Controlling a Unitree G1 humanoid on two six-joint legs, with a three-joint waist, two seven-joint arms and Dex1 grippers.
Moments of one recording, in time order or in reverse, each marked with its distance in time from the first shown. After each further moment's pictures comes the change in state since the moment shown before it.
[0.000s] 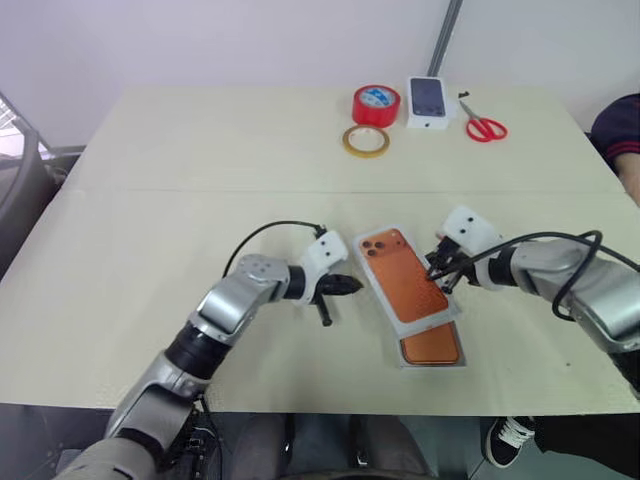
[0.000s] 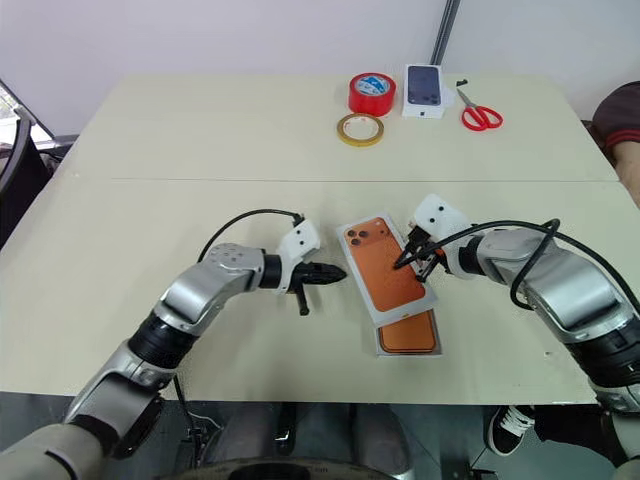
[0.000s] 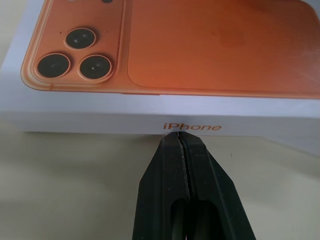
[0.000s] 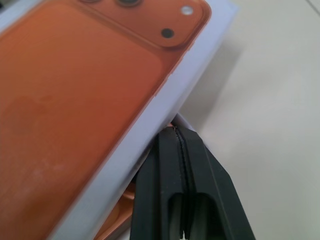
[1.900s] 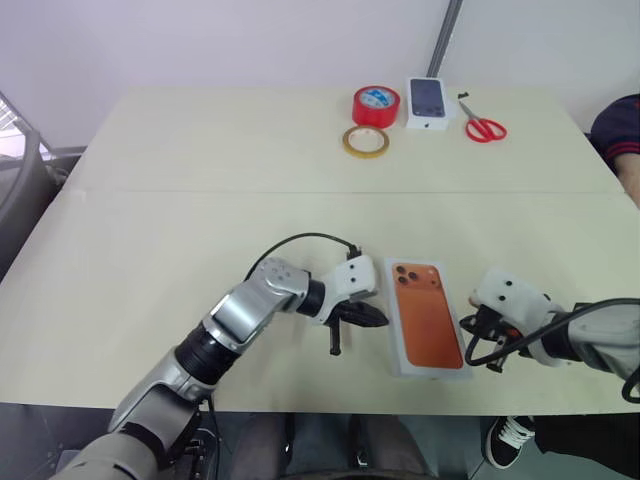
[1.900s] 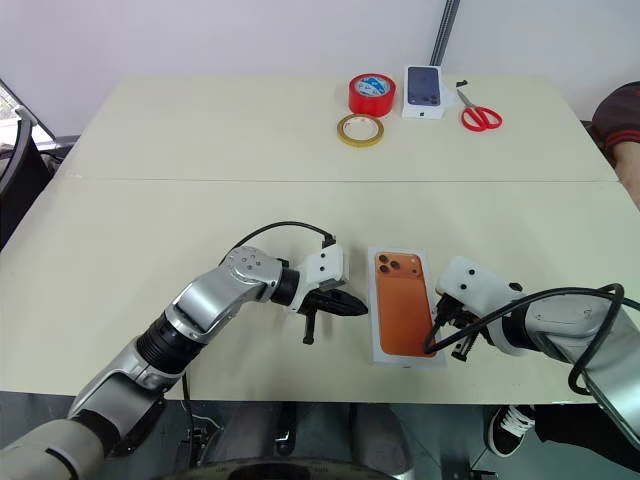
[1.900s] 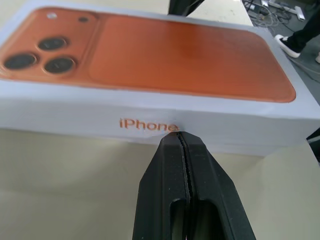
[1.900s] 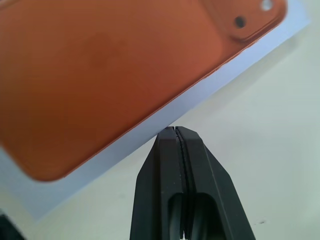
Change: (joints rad) left arm 0.005 0.027 -0.120 -0.099 0.020 -0.004 -0.189; right arm 0.510 -0.101 -0.434 -0.464 0.024 0.257 0.134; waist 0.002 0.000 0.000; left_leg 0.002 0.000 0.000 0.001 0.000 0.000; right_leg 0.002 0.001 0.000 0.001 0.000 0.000
